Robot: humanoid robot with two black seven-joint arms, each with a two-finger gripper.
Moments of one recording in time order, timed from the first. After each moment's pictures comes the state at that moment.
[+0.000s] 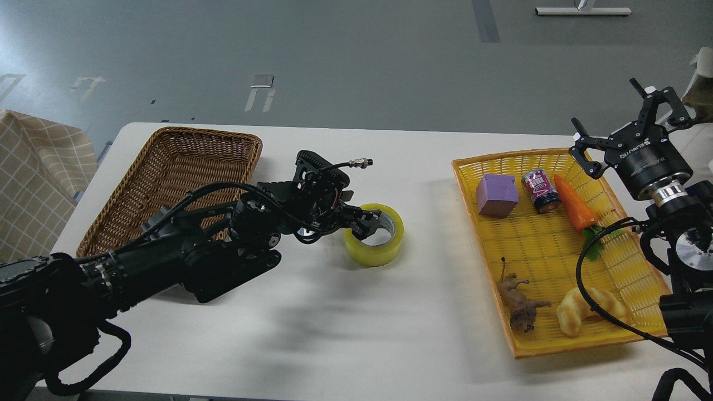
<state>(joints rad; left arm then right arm) -0.83 0.18 -0.41 -1.05 2.01 -0.36 0.06 0.46 -0.16 1.72 0.91 -0.49 0.49 -0.21</state>
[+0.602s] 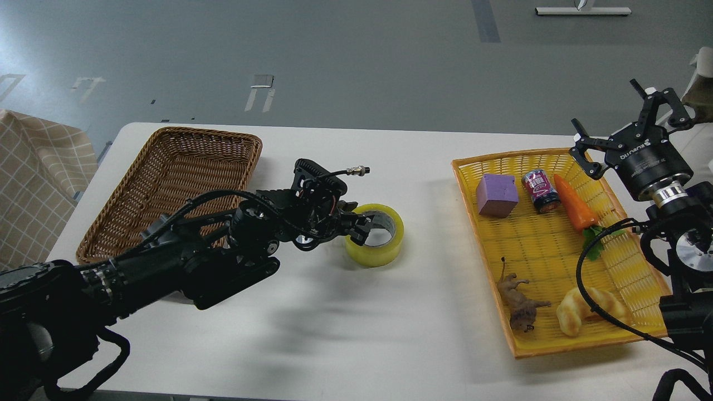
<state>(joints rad) -0.80 0.18 -0.41 -1.05 2.01 -0.35 0.06 0.46 -0.16 1.72 0.91 -0.49 0.49 -0.21</state>
